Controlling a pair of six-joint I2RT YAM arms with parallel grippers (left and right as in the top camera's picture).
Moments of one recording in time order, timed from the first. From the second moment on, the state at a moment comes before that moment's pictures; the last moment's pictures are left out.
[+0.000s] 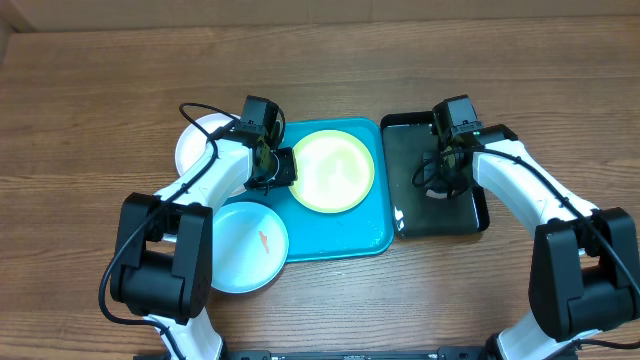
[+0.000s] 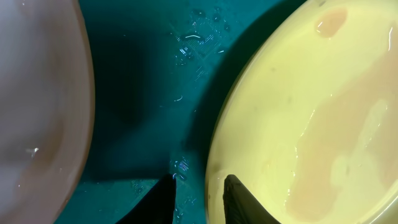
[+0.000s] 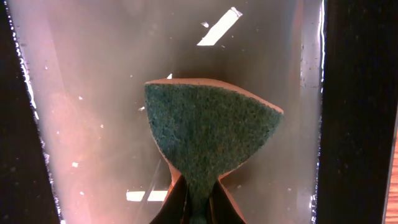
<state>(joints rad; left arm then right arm) -0.24 1.90 1.20 -0.62 0.18 -0.39 0.22 1.79 1.15 -0.73 0.05 0.23</state>
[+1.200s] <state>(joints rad) -0.24 1.90 1.20 -0.62 0.18 -0.39 0.07 1.79 1.39 -0.88 0.05 0.23</state>
